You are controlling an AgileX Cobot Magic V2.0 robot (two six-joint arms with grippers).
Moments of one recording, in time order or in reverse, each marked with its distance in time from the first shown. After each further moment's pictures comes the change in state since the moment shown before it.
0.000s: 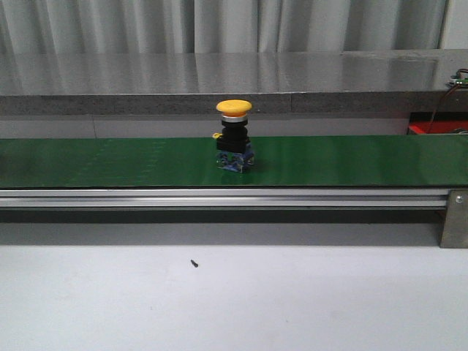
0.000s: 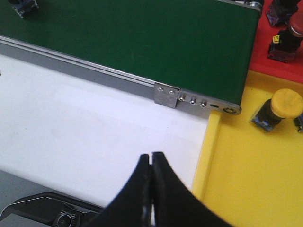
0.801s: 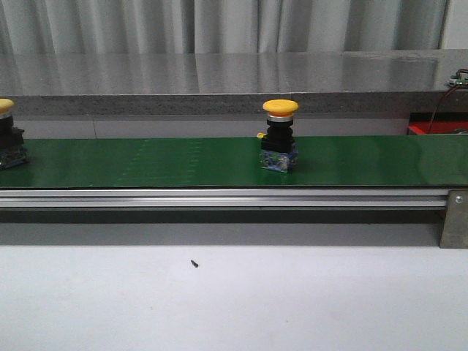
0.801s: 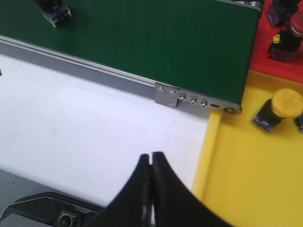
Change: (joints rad) left arm -0.256 -0.768 0.467 -0.030 -0.106 0.038; right arm 0.000 0.000 0.000 0.003 0.000 0.000
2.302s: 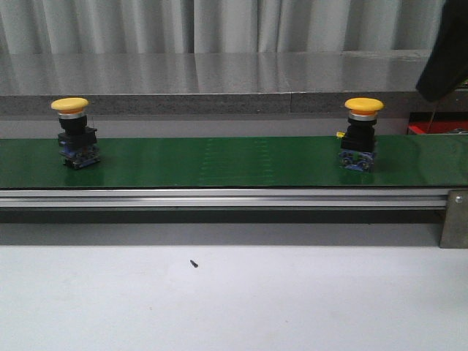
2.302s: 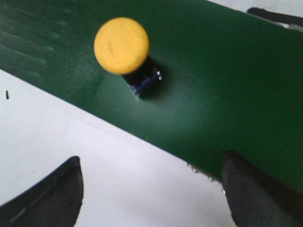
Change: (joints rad) left arm 0.000 -0.449 0.372 -0.044 -0.125 0.000; right arm 0.204 0.619 -0.275 0.042 -0.147 0.000
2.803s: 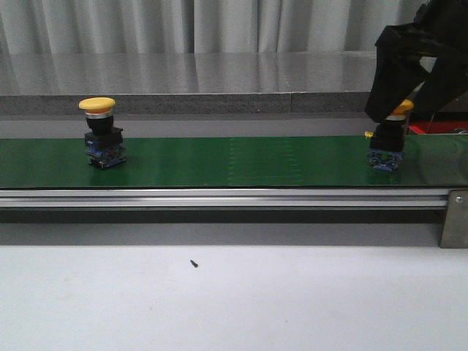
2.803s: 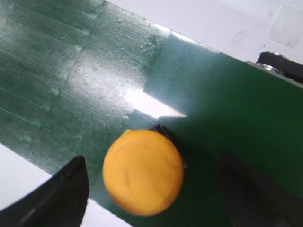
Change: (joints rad) left arm 0.000 0.000 0.000 0.000 0.000 0.000; right arm 0.047 0.273 -0.191 -0.025 -0.035 0.000
